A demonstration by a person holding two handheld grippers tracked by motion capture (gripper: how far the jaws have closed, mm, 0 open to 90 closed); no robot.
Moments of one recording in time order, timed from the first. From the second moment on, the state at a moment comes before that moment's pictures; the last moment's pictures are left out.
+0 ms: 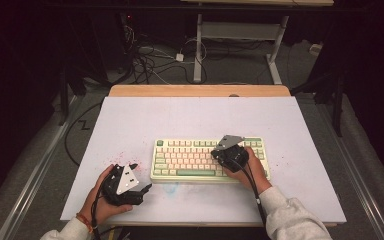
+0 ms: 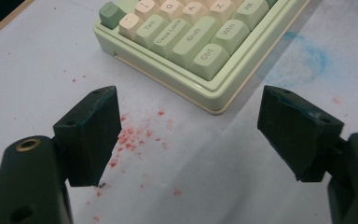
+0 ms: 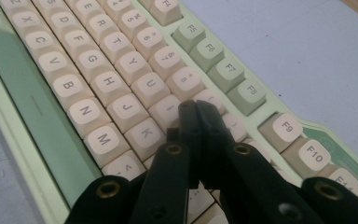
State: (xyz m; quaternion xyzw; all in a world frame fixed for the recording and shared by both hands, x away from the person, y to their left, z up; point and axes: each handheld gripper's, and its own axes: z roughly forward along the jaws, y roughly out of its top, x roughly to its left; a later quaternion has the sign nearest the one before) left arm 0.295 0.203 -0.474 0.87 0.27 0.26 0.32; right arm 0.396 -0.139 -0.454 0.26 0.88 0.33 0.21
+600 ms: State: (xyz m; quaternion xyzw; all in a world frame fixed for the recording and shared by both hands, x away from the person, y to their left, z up) left arm 0.296 0.203 -0.476 0.87 0.27 0.26 0.32; right arm 0.388 -0.150 -0.439 0.27 0.86 0.37 0.23
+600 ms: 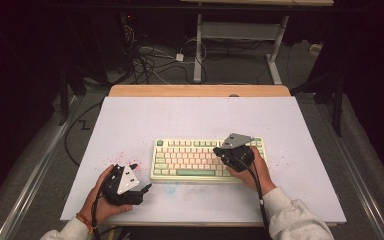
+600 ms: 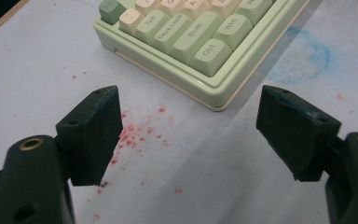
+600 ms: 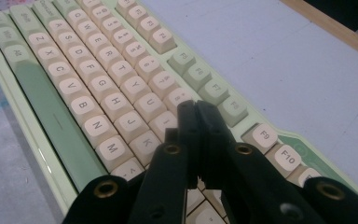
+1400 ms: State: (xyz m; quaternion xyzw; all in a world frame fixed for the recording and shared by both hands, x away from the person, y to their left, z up) left arm 0.295 0.201 -0.476 0.87 0.27 0.26 0.32; right arm 0.363 -0.172 -0.421 0.26 0.84 0.41 0.25
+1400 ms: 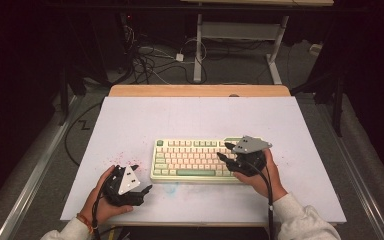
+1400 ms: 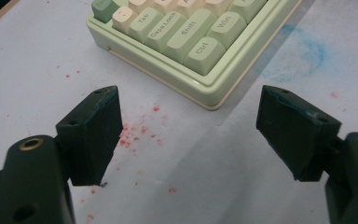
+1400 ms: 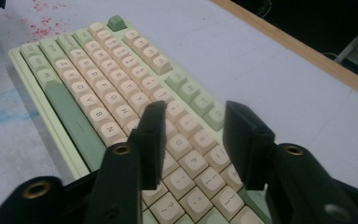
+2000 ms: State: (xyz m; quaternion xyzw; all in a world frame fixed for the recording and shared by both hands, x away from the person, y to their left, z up) left arm 0.294 0.202 -0.474 0.87 0.27 0.26 0.32; right arm 0.331 -0.202 -0.425 0.27 0.81 0.43 0.30
